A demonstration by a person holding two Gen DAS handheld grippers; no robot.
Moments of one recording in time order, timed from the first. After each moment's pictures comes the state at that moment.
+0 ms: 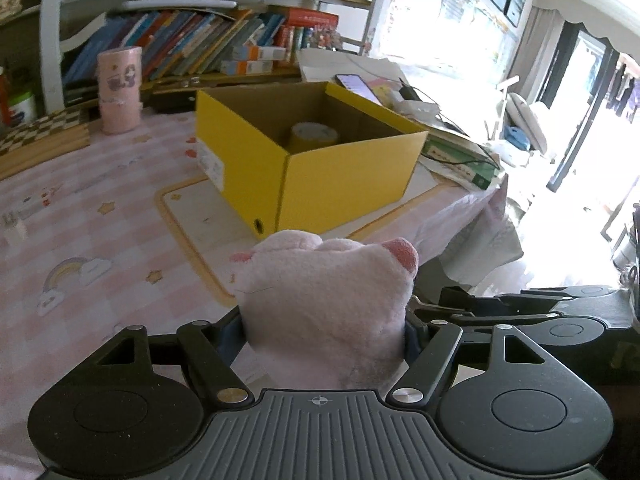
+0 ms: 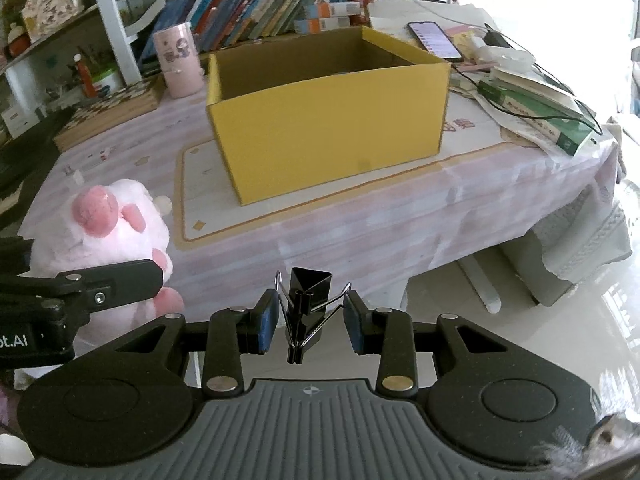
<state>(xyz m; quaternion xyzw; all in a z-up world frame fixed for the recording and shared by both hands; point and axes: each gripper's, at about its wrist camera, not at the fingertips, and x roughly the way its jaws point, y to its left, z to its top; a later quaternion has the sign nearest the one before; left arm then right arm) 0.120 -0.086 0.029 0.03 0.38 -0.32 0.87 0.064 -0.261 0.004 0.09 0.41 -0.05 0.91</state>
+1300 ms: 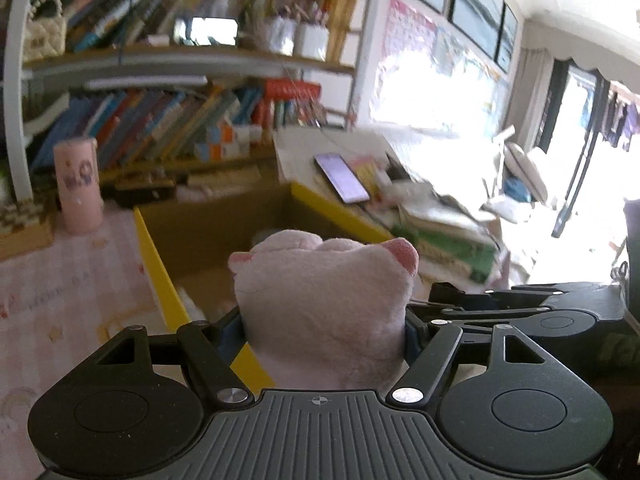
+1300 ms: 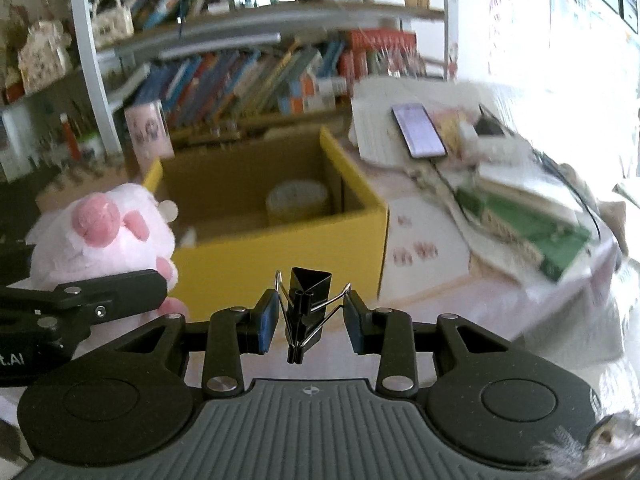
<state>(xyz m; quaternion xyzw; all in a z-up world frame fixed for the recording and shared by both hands) 0.173 -0.181 0.071 0.01 0.27 -0.31 0.91 0.140 -0.368 0.051 0.06 0.32 -0.03 0.95</state>
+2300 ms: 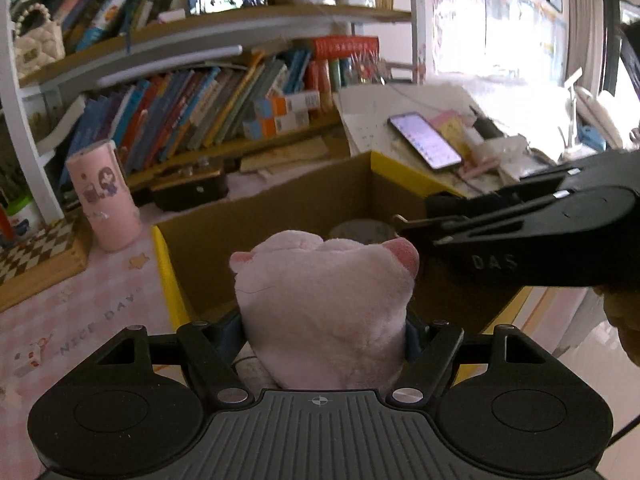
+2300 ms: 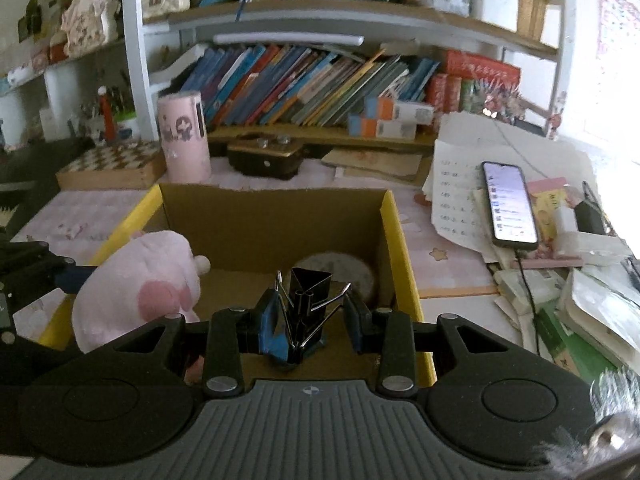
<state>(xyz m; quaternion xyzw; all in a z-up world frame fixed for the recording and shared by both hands) 0.269 -0.233 0.031 0.11 0.32 -0.21 0.92 0.290 -0.388 0.043 -0.03 0.32 0.10 0.94</state>
